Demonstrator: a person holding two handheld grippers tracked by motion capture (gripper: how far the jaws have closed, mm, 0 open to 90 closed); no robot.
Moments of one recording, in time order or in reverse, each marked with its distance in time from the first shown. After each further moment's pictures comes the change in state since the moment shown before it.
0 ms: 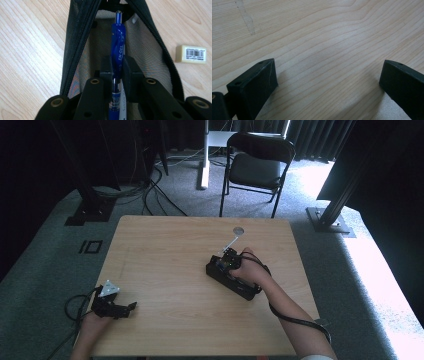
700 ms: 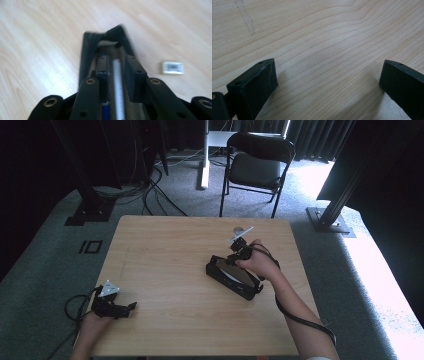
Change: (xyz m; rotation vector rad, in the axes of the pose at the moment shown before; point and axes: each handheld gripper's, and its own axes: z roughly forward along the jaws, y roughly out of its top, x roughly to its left) left arm 0.000 0.000 0.000 0.000 0.000 0.000; right arm -0.017 0.001 -0.051 -0.205 0.045 0.077
